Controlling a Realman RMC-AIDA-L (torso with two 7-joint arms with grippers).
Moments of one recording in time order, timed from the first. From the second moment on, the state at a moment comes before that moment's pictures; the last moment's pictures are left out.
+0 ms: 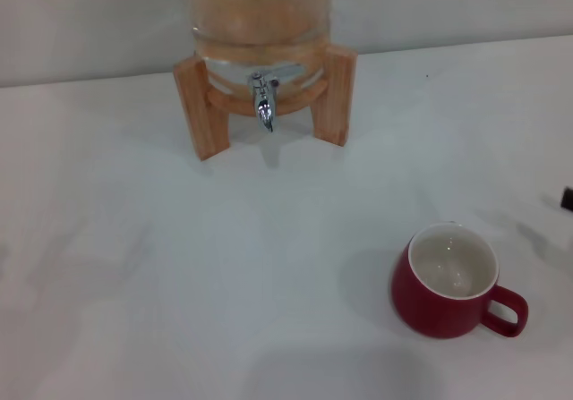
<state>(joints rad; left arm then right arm) -0.17 -2.07 0.38 0.90 -1.46 -1.65 1.55 0.12 2.00 -0.44 -0.71 1.41 1.67 -2.02</state>
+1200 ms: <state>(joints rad) -0.28 -2.06 0.38 0.90 -1.44 -1.57 1.51 -0.04 2.01 -0.51 -0.54 1.40 1.79 -2.34</state>
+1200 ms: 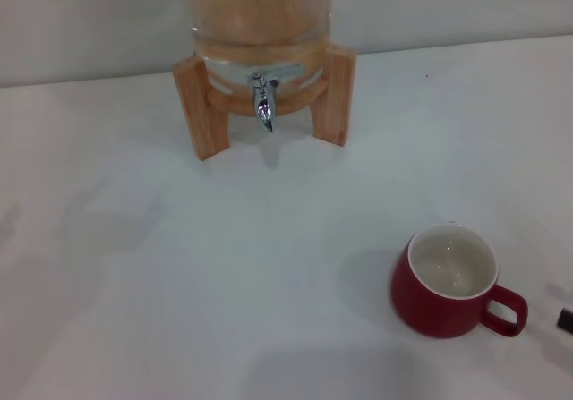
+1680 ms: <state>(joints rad) -0.29 -2.05 0.39 0.91 -1.44 -1.57 1.51 -0.01 2.01 -0.59 -0.44 1.41 1.78 -2.49</state>
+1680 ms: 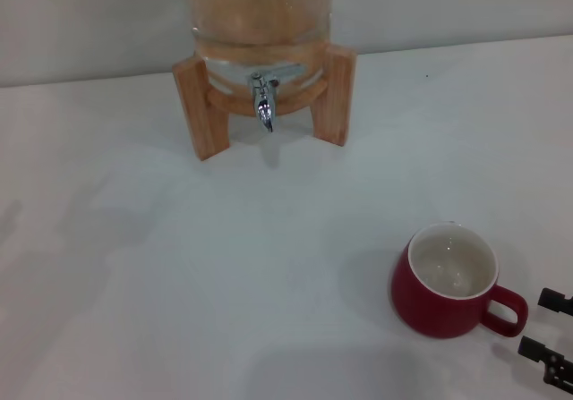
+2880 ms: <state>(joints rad) -0.25 -2.06 0.25 0.91 -1.50 -1.61 1.51 0.04 2.01 -0.58 -0.35 1.45 1.62 -2.54</state>
